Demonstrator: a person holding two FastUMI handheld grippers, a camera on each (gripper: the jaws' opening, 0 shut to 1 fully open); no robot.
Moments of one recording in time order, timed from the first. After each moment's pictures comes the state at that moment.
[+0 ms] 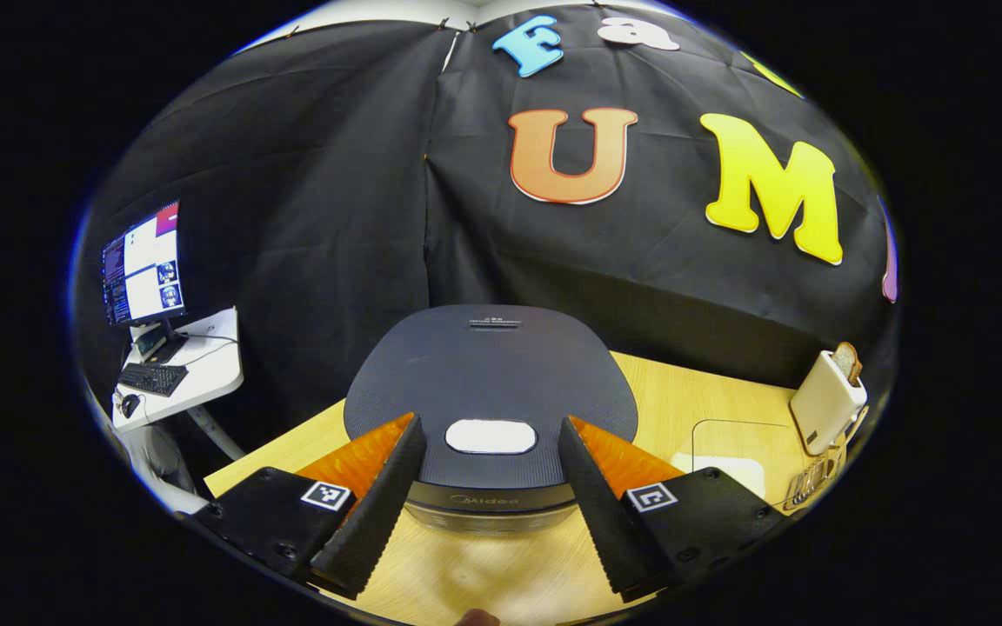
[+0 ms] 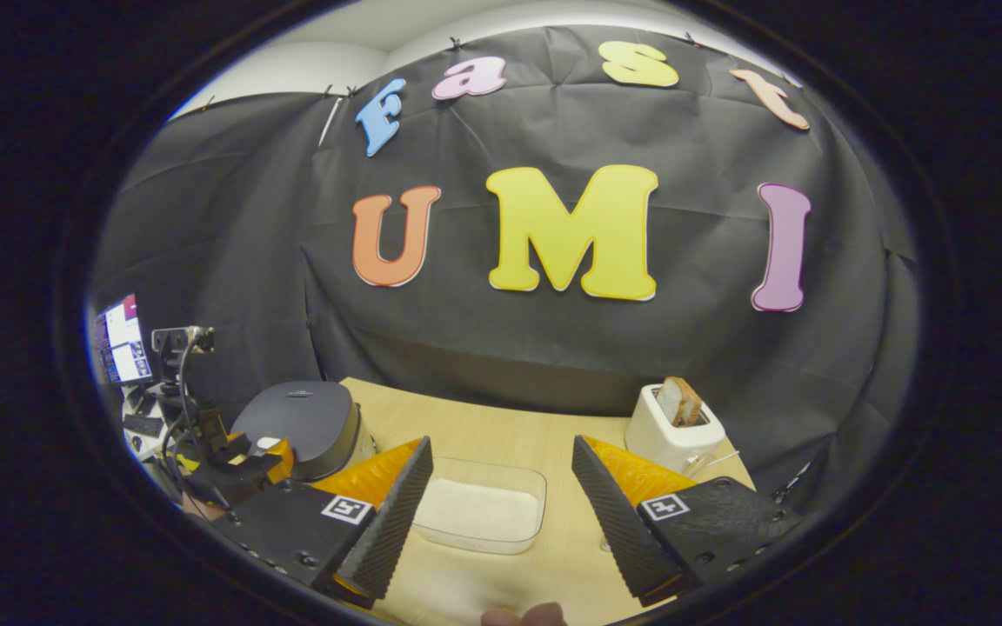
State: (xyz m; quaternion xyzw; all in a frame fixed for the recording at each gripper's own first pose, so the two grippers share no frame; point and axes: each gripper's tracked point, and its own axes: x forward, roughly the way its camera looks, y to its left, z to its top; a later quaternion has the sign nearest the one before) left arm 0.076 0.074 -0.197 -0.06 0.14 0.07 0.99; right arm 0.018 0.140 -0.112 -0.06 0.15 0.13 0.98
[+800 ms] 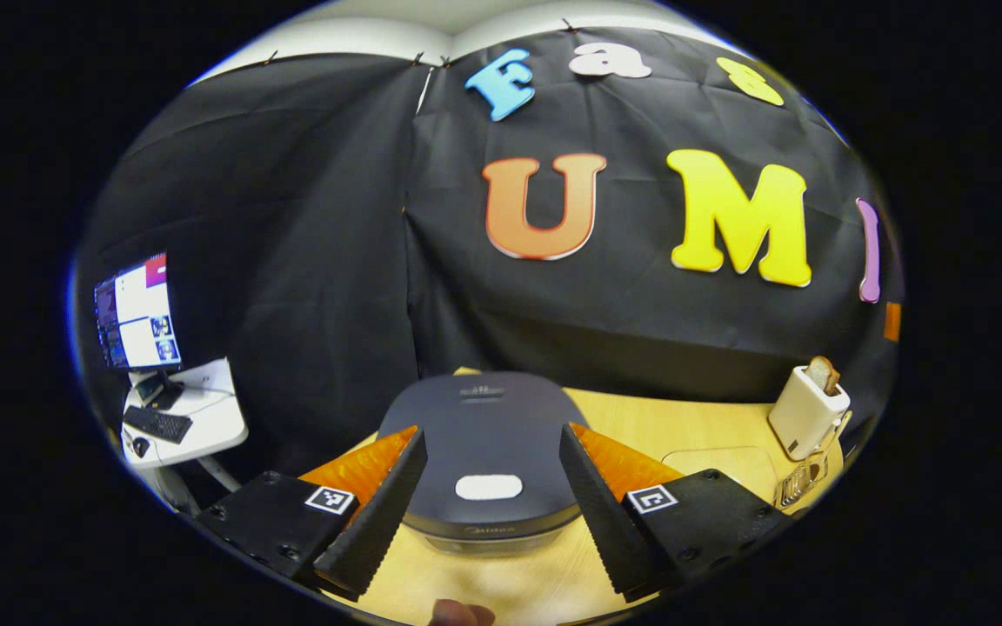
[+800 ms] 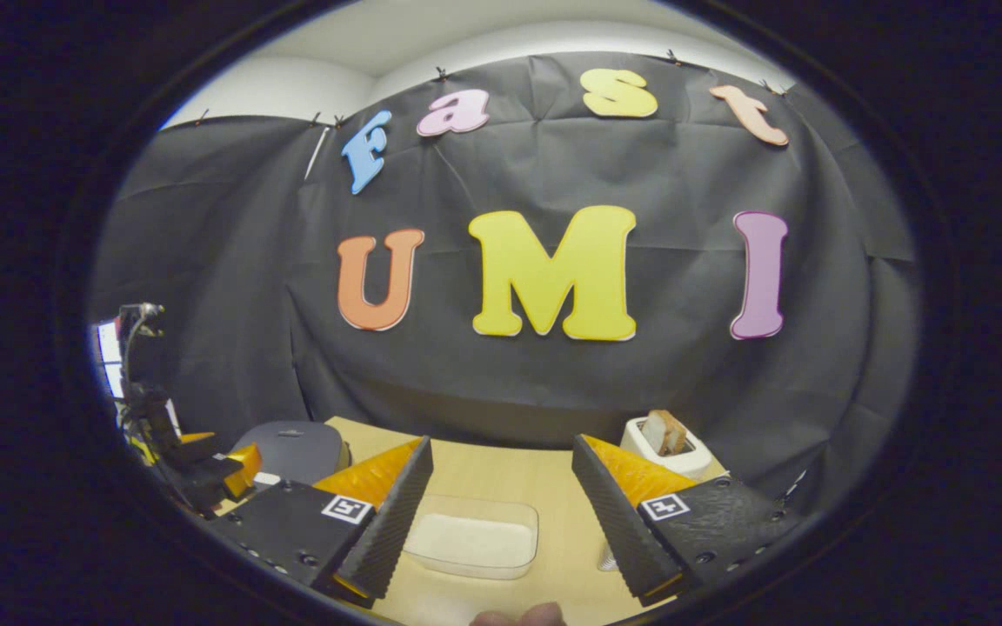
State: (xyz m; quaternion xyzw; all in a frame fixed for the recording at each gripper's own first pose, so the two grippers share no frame) left arm 0.058 0.067 -0.086 -0.02 0.07 0.02 1.00; right arm 0.027 0.136 -0.068 -0.03 0.06 0.09 0.99
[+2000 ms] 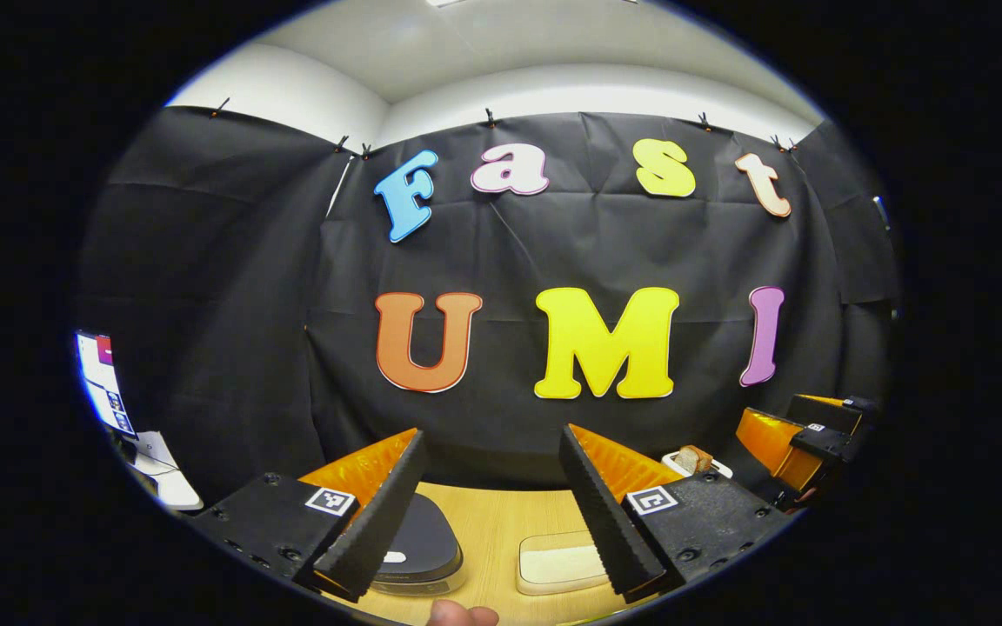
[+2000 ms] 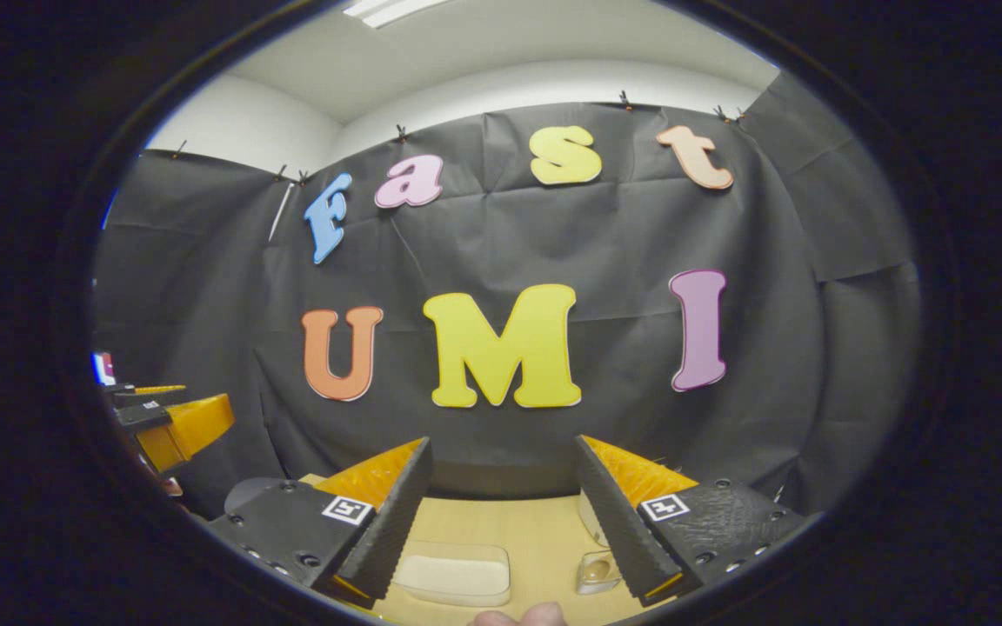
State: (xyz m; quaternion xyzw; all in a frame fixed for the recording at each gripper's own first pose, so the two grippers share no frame) left arm -0.015 -0.025 0.068 -0.02 -0.07 -0.13 0.99; right arm -0.004 0.096 0.009 0.00 -0.04 0.03 1.00
